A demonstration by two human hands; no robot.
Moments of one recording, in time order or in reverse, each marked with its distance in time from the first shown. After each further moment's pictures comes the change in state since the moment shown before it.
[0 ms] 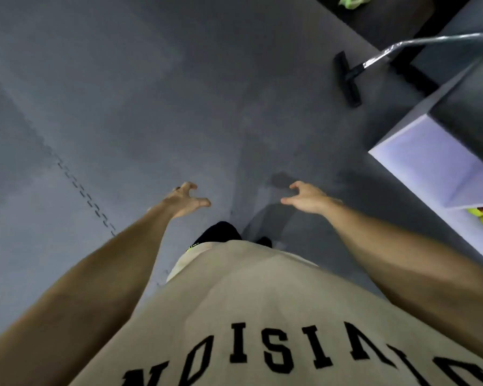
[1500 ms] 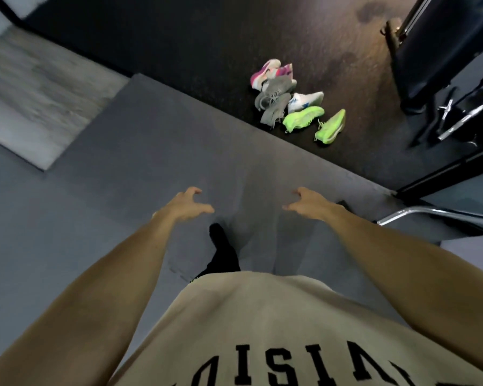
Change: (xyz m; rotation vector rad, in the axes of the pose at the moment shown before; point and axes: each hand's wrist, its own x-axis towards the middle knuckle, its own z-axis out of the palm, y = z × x) left_hand 0.606 0.590 -0.679 0.178 -0.019 0.286; right_hand 0.624 -0.360 -0.676 0.346 0.154 0.071
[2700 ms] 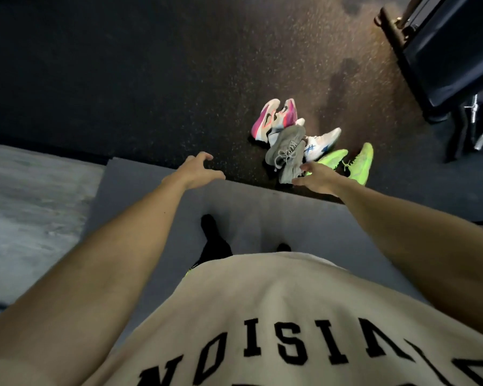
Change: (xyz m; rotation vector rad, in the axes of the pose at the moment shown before) left_hand 0.497 0.277 -0.490 0.233 -0.129 0.195; right_hand 0.434 -0.370 -0.308 0.197 0.127 0.218
